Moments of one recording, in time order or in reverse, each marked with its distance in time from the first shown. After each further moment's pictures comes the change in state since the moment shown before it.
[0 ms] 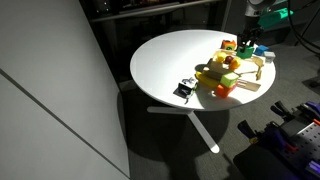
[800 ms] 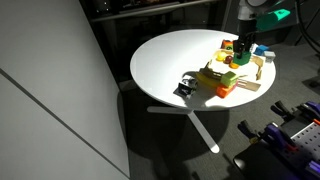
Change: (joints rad) arm 0.065 -0.108 0.077 -0.115 -0.043 -0.055 0.000
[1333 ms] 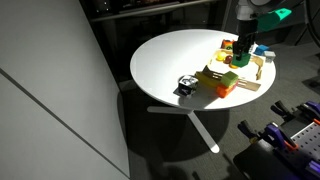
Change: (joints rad) arm 0.020 -0.066 0.035 -0.062 -0.004 -0.001 0.000
